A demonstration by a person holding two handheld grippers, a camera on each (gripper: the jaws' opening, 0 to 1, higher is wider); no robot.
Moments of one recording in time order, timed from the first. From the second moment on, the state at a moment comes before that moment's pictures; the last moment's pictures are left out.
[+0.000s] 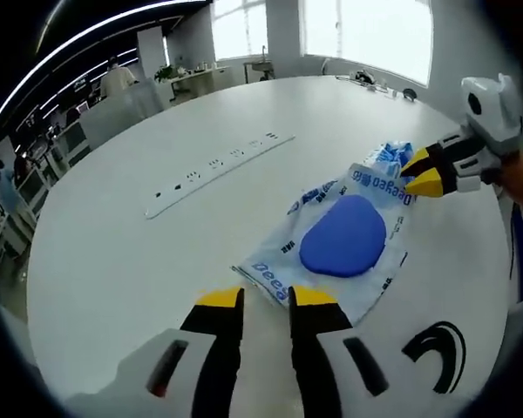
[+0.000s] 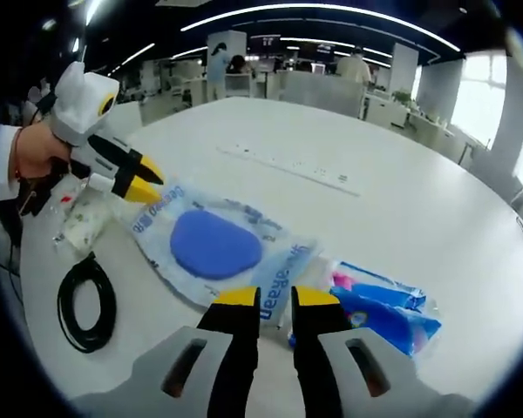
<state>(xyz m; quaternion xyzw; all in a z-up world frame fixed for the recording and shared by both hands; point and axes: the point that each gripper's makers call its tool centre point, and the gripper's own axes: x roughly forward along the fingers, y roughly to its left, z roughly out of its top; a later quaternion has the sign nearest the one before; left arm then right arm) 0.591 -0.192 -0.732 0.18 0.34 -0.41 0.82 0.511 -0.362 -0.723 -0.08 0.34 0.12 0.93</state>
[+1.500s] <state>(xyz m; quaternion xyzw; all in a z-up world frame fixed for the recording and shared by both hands) 0.569 -0.148 -0.624 0.06 0.25 -0.43 0.86 0.503 -0.356 -0.673 -0.06 0.31 0.14 0.94</state>
